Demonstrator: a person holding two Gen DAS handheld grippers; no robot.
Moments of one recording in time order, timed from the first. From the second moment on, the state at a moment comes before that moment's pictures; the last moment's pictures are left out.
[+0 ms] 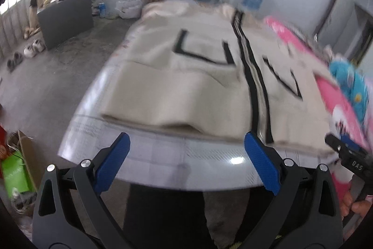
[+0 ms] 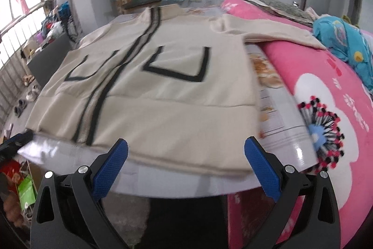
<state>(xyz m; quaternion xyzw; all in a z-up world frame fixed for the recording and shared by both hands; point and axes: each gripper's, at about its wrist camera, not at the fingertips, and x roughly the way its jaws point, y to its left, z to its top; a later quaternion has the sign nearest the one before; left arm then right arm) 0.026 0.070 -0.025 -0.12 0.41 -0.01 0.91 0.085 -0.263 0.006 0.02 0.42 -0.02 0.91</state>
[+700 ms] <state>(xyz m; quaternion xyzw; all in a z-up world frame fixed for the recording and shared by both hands) 0.105 0.106 -0.055 -0.05 0.43 0.10 0.89 0.131 -0.322 -0.036 0.06 0.46 -0.01 0.89</state>
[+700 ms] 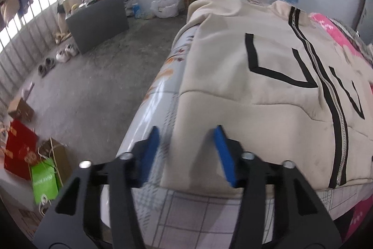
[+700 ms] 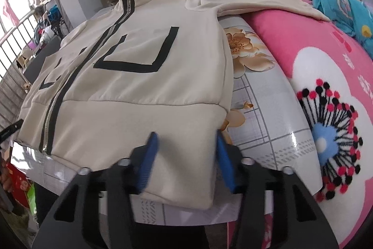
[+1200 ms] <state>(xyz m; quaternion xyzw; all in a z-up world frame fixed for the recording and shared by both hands) 0.057 0.042 -0.013 0.05 0.39 0.04 0.92 0.127 -0.352 0.007 0.03 0.44 0.01 0.90</state>
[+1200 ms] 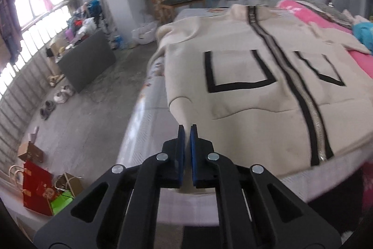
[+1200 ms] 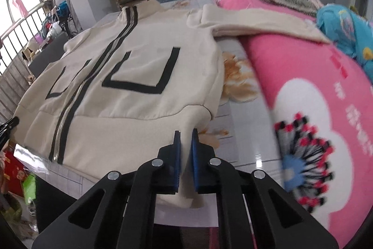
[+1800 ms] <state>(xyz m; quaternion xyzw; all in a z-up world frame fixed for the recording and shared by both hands) 0.001 0.074 -0.002 0.00 0.41 0.02 0.91 0.079 -0.375 0.024 0.03 0.46 -0.02 0.89</state>
